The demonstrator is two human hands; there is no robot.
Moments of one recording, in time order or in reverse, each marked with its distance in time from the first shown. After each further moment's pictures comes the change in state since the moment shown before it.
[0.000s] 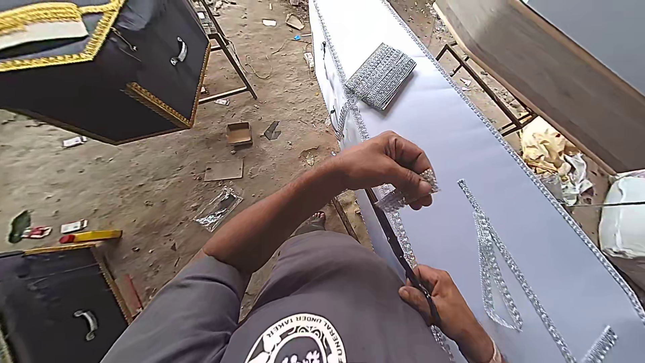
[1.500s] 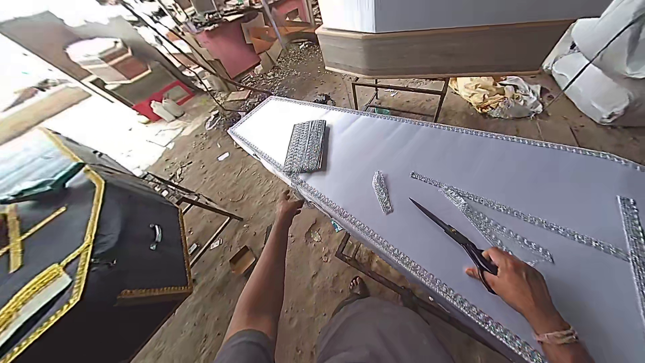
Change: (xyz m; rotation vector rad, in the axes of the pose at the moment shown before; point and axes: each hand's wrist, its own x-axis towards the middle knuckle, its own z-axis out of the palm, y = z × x) left_hand -0.016 -0.150 -0.239 0.569 1.106 -0.603; right_hand -0.055 0.103 -0.048 -0.760 0.860 0.366
